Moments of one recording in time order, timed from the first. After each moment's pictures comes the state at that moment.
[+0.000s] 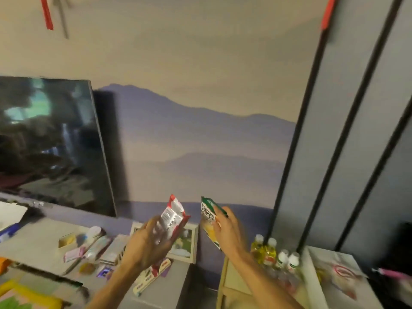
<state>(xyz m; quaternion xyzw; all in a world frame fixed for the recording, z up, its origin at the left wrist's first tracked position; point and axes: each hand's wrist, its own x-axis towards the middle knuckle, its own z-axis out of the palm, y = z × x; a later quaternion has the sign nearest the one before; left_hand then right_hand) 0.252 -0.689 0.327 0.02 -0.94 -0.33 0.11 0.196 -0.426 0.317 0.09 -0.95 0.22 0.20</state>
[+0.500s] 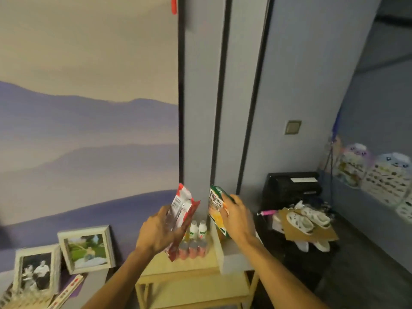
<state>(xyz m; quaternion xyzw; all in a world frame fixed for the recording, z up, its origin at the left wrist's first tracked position) 0.254 -0.362 0.320 -0.20 -0.93 -0.32 0.02 0.323 -0.102 0.331 -0.13 -0.95 0.15 0.25</state>
